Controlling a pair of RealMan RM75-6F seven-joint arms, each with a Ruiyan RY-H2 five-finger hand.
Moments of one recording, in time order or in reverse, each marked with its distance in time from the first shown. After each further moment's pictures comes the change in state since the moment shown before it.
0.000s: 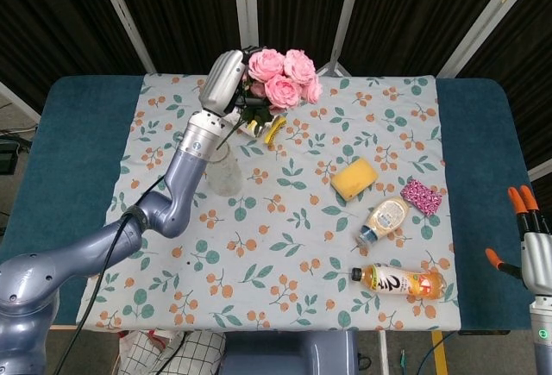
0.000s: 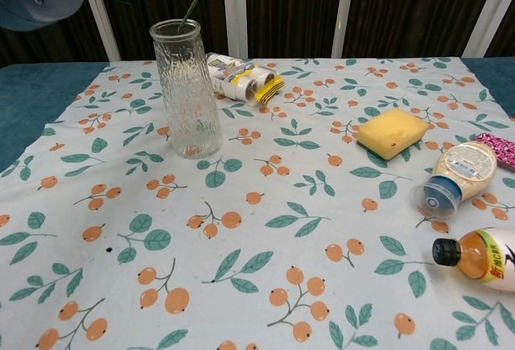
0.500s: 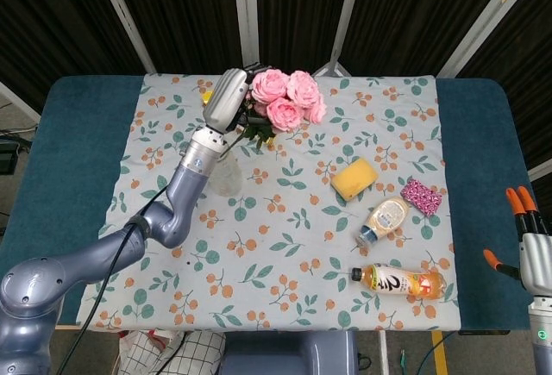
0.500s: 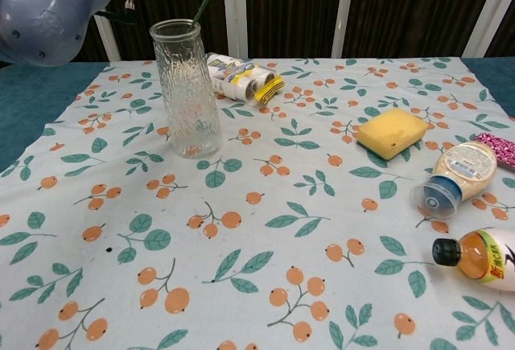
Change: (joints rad) left arm 0.044 -0.027 0.078 -0.002 0.097 0.137 -0.099; right arm -0.003 0.005 -0.005 -0.019 -0.004 -0.002 0.001
